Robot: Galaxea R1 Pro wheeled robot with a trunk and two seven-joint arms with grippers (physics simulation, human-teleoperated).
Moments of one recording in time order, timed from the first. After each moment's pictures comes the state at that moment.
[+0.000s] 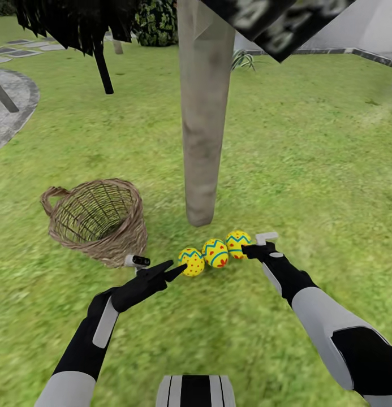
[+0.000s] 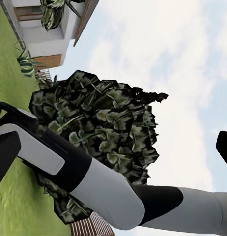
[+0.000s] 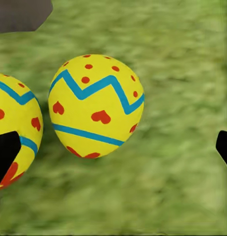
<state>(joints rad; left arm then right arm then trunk) -0.52 -0.09 0.11 -1.12 0.55 0.87 -1.38 -1.00 -0.05 0.19 -0.44 -0.05 0.14 -0.03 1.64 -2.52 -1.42</state>
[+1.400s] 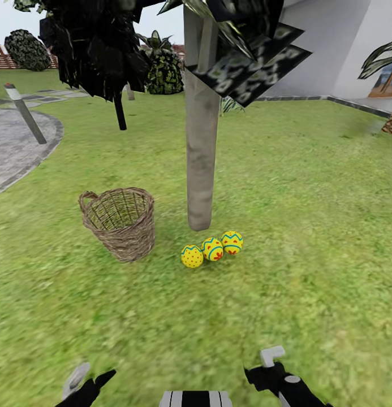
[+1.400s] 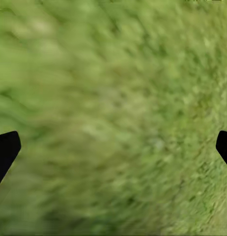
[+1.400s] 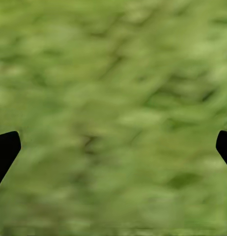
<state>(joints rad) -0.22 0.18 0.35 -0.58 0.50 0.44 -0.62 -0.39 -0.06 0.19 -0.51 -0.06 0.15 0.10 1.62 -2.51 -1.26</state>
